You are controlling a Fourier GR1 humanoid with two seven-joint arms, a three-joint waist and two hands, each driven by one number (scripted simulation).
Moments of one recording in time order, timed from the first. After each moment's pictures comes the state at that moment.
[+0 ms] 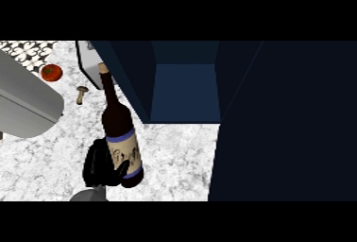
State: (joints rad) left arm -0.07 0.00 0.00 -1.09 0.42 -0.21 -0.53; right arm -0.10 -0.05 0.07 -2.45 -0.13 0.13 0.59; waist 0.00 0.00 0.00
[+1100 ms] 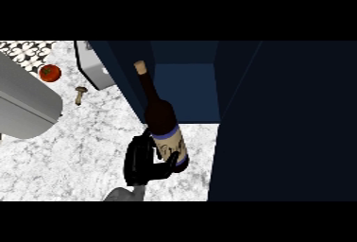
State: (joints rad) left arm -0.14 0.00 -0.47 -1.15 0.74 0.28 -0.57; right arm -0.09 -0.05 0.05 -2.43 -0.15 0.15 0.57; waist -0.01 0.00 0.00
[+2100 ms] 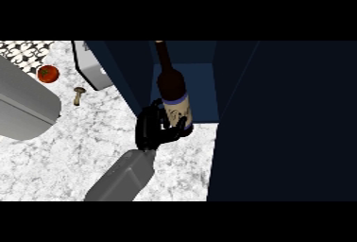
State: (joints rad) left arm -0.53 0.00 -0.51 -0.75 0.99 0.29 -0.73; right arm -0.08 -0.05 0.03 -2.40 -0.20 0.17 0.54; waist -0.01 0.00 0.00
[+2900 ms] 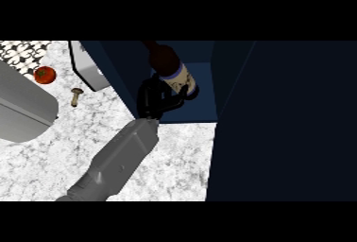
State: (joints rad) left arm -0.83 0.00 -0.45 -0.48 1.15 0.29 -0.72; right arm -0.06 -0.04 0.03 -2.39 -0.21 0.18 0.50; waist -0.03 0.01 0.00
